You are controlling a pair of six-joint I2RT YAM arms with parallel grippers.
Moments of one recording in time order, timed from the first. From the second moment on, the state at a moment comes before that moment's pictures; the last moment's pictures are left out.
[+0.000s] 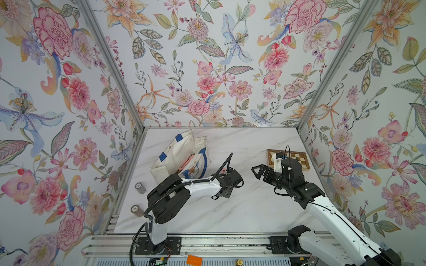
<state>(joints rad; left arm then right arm) -1.00 1.90 1.18 -0.54 -0.35 -0.50 0.38 0.93 0.71 -0.40 -0.20 0.69</state>
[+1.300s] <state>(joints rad) -0.89 1.86 1.11 -0.38 -0.14 -0.49 0.32 0.93 0.69 -0.41 -0.23 0.70</state>
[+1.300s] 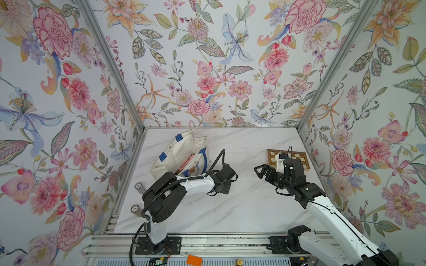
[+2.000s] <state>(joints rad) -0.87 1.88 1.12 -0.35 -0.10 -0.46 0.29 0.93 0.67 -0.41 -0.24 0.70</state>
